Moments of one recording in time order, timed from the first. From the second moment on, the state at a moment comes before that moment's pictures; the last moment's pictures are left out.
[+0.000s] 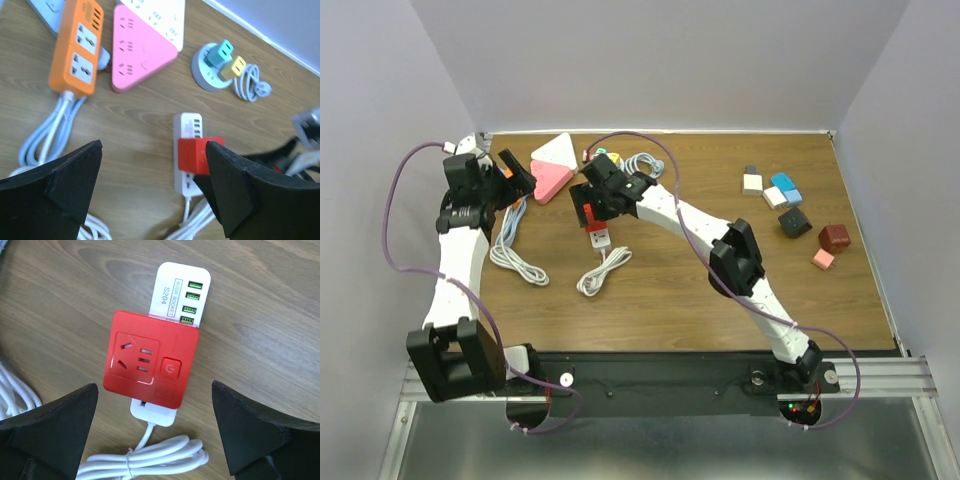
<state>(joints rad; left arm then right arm) 0.17 1.28 1.11 -0.34 0.20 -0.41 0.86 2.42 2.34 -0.75 0.13 0.41</state>
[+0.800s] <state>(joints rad) 0.15 1.07 0.83 -0.31 0.41 -0.48 0.89 2.56 2.40 -0.72 0.32 0.50</state>
